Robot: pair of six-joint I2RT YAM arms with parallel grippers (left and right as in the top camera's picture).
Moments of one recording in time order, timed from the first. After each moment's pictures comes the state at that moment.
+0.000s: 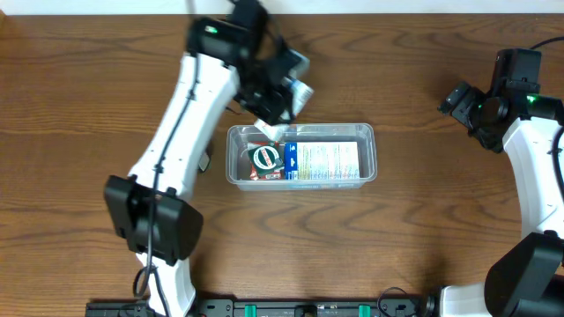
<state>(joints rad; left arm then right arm) -0.39 1.99 2.04 -1.44 0.38 0.35 -0.18 1.61 1.32 -0.83 0.02 0.52</state>
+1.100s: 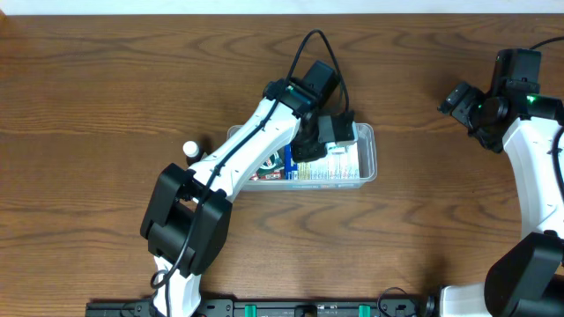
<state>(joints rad) -0.63 2.01 1.66 -1.02 0.18 0.80 -0.18 1.61 1.32 -0.83 0.02 0.52</state>
